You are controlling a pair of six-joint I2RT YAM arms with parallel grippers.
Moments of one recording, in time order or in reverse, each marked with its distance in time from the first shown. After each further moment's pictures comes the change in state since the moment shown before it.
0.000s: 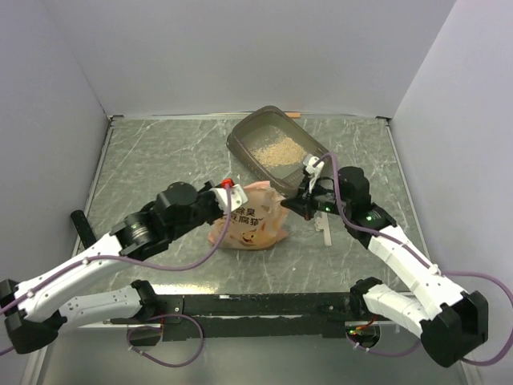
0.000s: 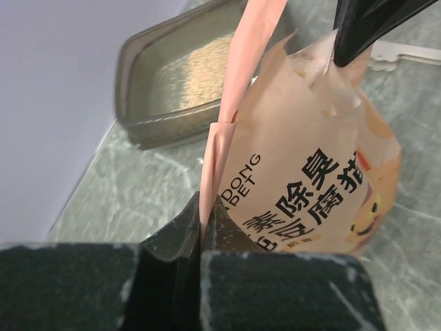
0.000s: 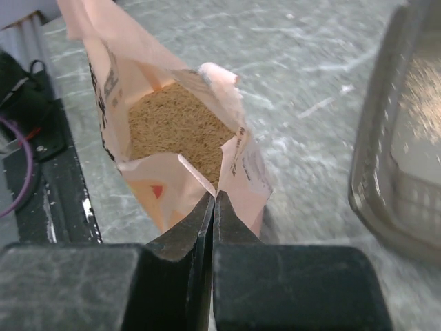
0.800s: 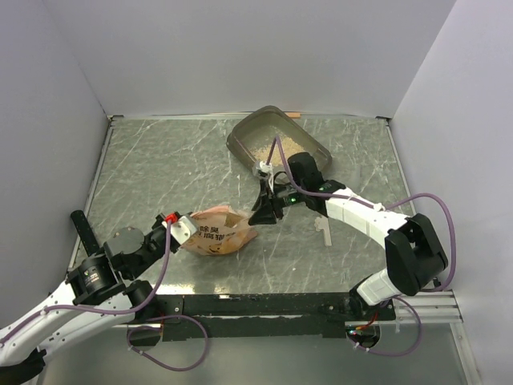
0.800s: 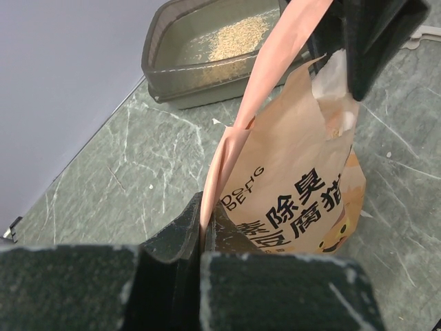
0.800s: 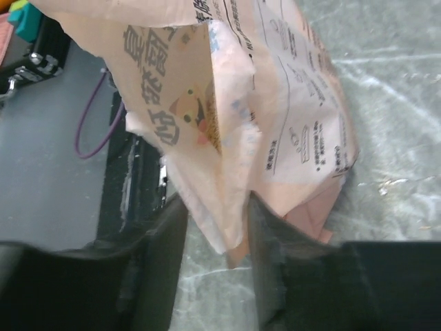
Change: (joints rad) left arm -0.007 -0.520 -0.319 -0.085 -0.089 -0.063; right arm 0.133 0.490 0.193 -0.001 -0.372 -0.098
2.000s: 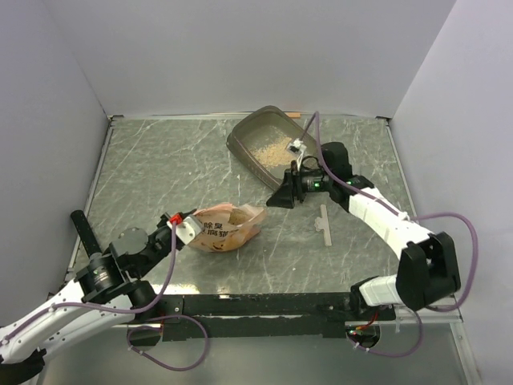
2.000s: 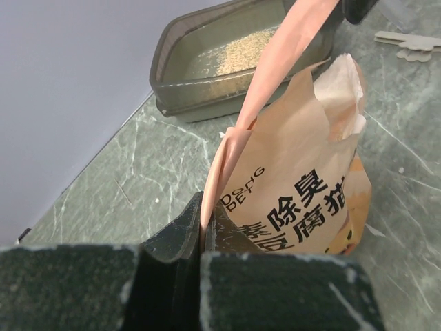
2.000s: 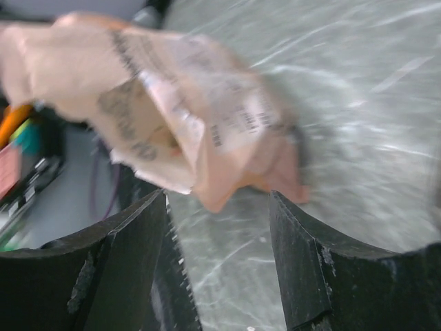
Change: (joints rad) left arm 0.000 0.020 -0.066 0.141 -0.014 0.042; right arm -0.215 -0.146 -0.006 -0.045 0.109 0.301
